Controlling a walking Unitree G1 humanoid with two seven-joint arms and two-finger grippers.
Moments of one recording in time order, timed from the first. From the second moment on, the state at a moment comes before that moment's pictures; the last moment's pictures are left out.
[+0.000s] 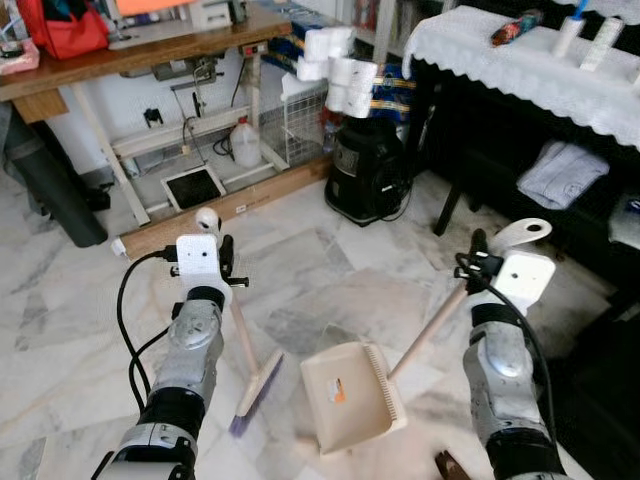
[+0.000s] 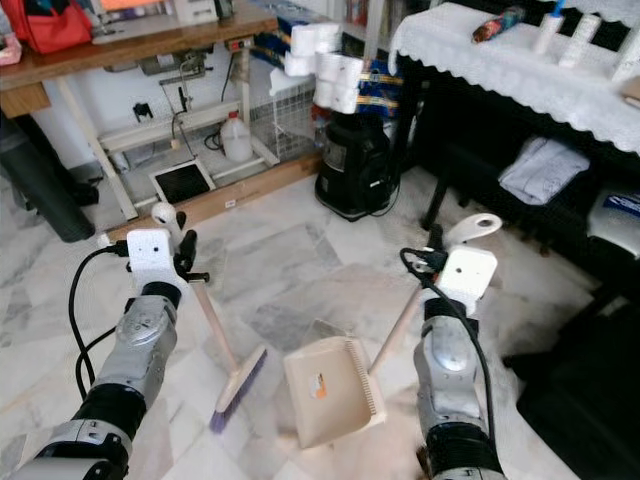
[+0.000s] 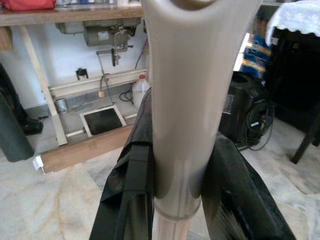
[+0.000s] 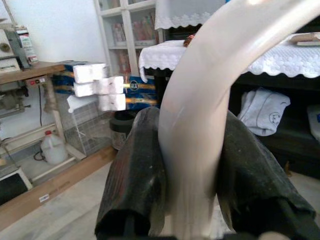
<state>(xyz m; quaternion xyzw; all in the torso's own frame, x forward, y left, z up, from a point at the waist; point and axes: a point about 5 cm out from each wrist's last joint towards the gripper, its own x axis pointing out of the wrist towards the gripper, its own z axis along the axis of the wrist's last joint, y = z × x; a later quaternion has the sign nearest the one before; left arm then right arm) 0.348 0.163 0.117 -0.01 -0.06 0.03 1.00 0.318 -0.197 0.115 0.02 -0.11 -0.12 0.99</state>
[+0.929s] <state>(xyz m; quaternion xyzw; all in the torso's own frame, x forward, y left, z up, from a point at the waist) 0.350 0.157 0.119 -0.01 -0.06 0.02 1.00 0.311 -0.211 0.111 0.00 -0.10 -0.14 0.99</state>
